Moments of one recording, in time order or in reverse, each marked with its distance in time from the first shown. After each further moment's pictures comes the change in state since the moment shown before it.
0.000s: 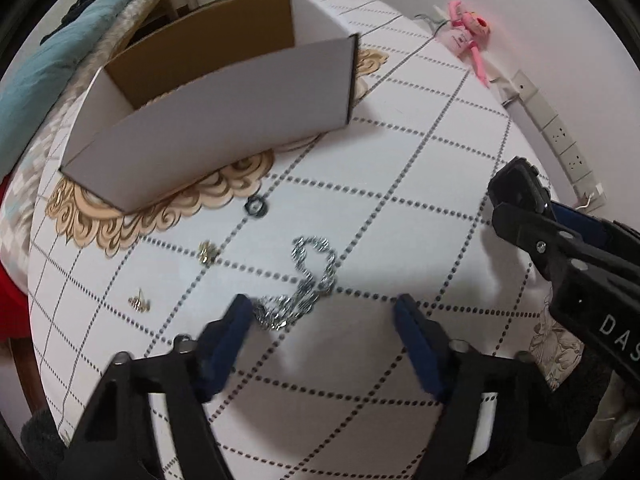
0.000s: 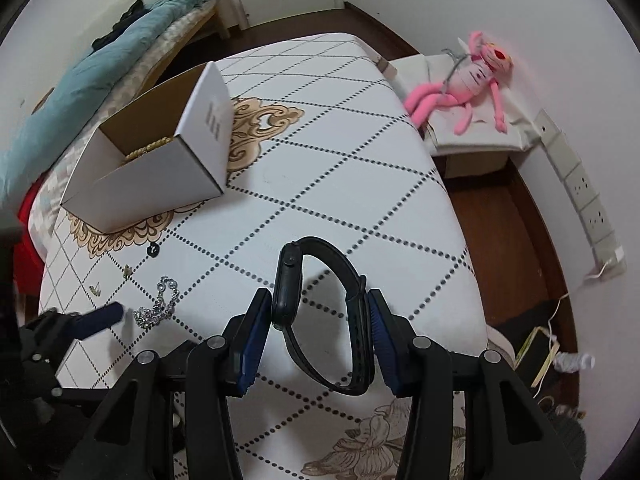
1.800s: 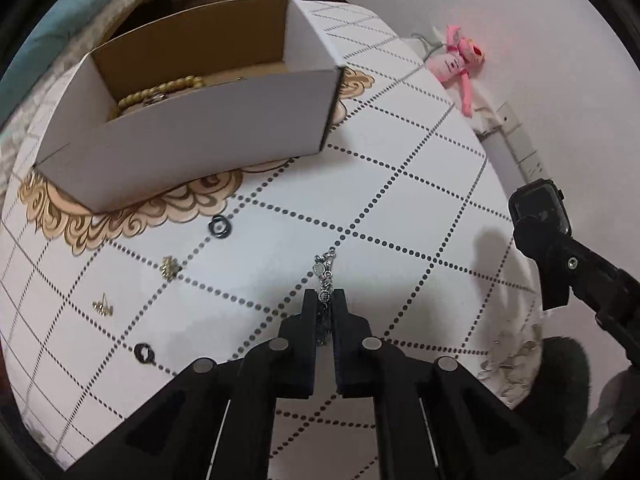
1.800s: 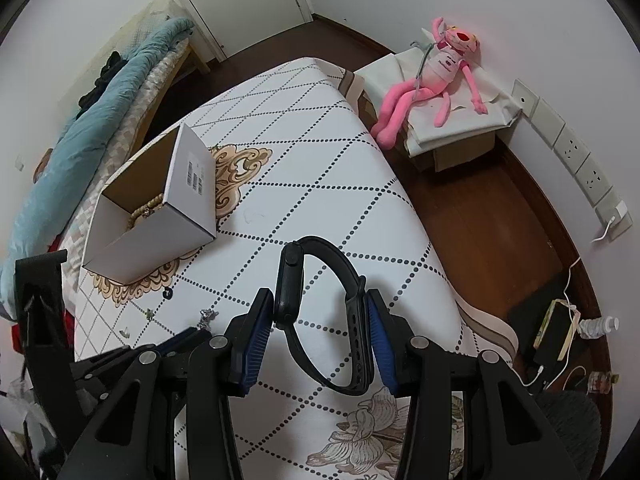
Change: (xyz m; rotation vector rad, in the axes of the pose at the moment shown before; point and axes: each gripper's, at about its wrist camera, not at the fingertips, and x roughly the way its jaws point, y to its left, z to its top) left arm -0.002 0.000 0.012 -0.134 -0.003 -0.148; right arm -0.030 -0.032 0.010 0.160 -0.057 0.079
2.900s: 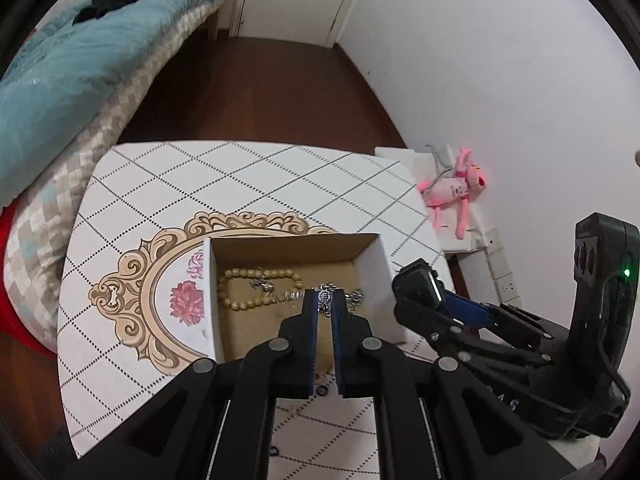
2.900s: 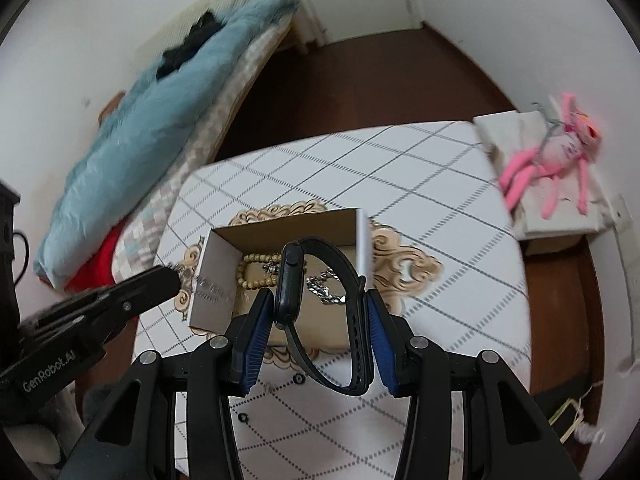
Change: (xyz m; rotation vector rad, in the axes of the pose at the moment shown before) left arm -0.121 0.105 0.116 -0.145 -0.210 -0.085; right arm 0.023 0.162 0.109 -0.309 0.087 0.171
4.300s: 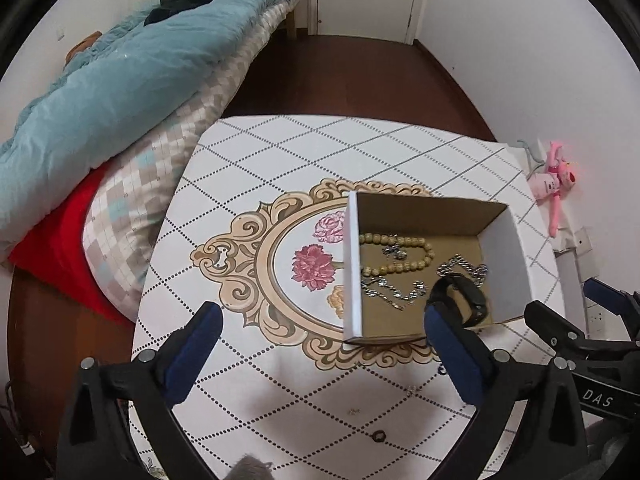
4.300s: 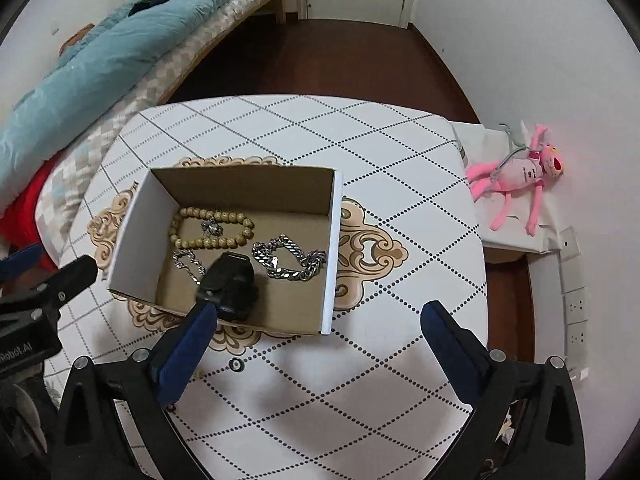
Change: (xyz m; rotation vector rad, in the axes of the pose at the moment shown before) left arm -0.013 0.048 -0.045 -0.036 -0.027 0.336; right arm 0.018 0.016 -0.022 -0.115 0.039 -0.282
